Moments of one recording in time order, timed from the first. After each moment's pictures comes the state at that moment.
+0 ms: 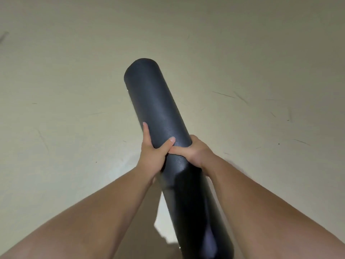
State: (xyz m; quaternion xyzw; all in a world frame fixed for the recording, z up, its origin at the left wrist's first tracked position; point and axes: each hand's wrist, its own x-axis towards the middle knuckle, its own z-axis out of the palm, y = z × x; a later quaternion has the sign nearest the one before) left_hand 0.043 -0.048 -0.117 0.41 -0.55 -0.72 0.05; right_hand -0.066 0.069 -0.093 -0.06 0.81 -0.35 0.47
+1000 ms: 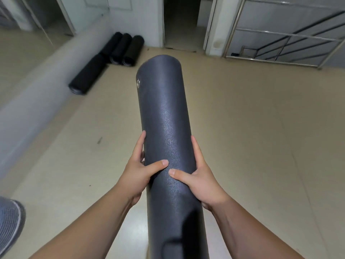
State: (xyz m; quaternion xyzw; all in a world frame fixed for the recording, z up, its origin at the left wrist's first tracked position) left_hand 0.048 -0.229 0.512 0.30 -0.56 -0.76 0.16; right_hand -0.067 -0.076 0.515 -0.21 0.63 -0.62 0.42
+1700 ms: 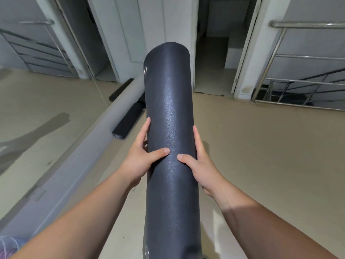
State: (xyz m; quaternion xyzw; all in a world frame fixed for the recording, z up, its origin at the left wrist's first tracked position) left_hand -0.045 -0.497 0.819 0.28 -0.63 -0.68 0.25; right_hand -0.179 -0.354 0.797 -0.29 0.59 -0.64 0.40
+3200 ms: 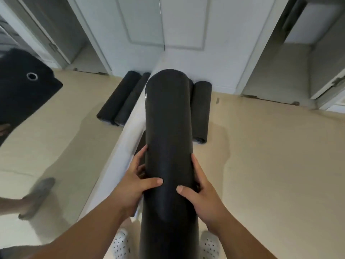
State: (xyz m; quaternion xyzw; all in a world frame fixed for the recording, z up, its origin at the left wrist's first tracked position) left_hand -0.449 -1.533 0.537 0.42 -0.51 -0.74 0.11; right_hand -0.582 -1.371 0.499 -0.16 0.65 -0.57 0.48
